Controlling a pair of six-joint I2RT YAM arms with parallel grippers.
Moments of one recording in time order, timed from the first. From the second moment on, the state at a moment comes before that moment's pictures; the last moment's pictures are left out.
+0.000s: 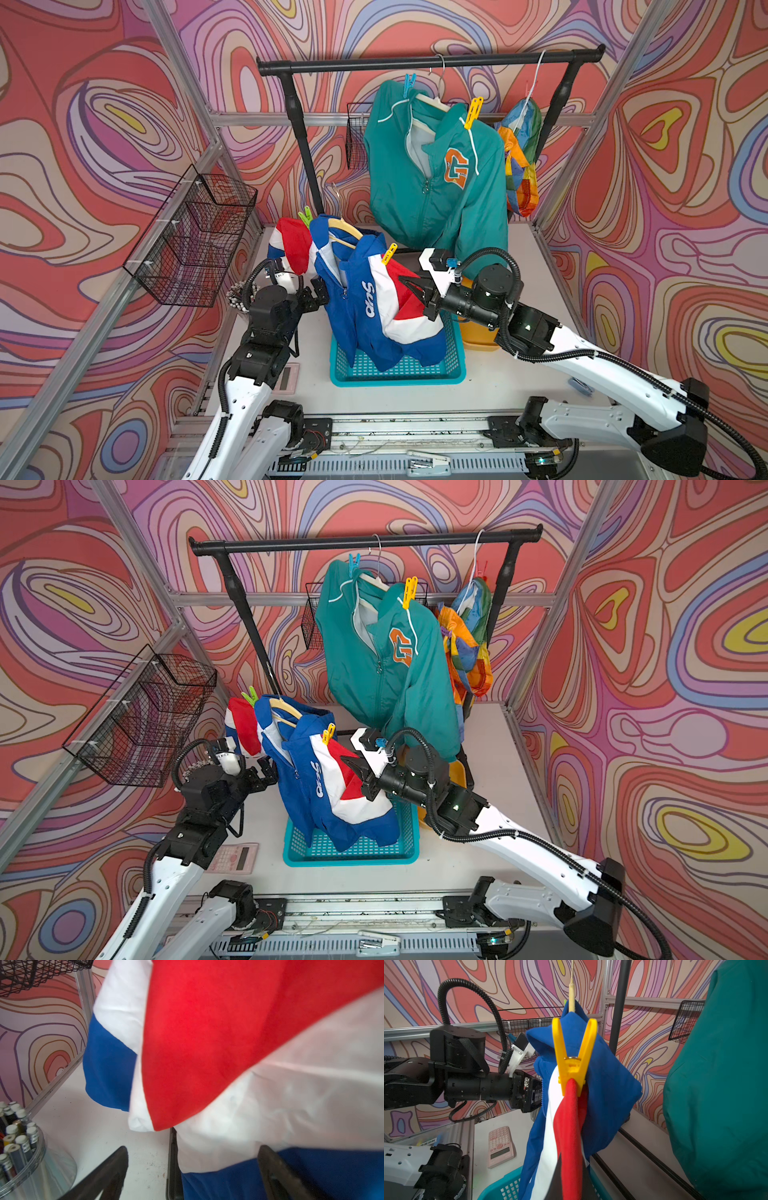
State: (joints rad) left arm -0.17 0.71 0.71 -0.28 -0.11 -0.38; right arm 0.90 1.09 1.05 0.00 -0.13 -0.07
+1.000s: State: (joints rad) left arm -0.15 0.97 0.80 -0.14 0.06 -0.23; right arm 0.90 0.61 0.90 -0.40 -0.04 0.04
